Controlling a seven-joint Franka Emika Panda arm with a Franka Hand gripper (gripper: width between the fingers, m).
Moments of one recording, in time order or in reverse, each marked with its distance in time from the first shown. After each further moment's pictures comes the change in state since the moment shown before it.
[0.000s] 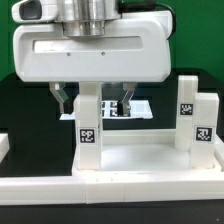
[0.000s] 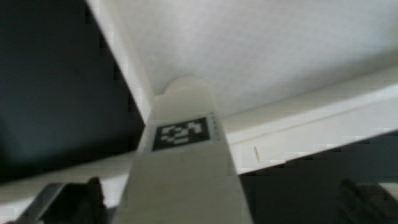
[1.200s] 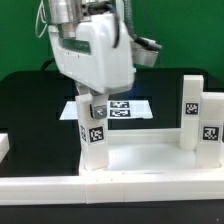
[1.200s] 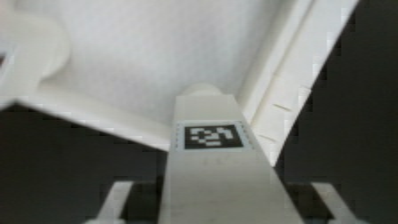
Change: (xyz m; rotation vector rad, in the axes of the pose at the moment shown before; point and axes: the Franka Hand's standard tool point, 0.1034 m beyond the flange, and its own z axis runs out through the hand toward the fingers) arm -0.002 -0.002 0.001 0.070 -0.052 1.180
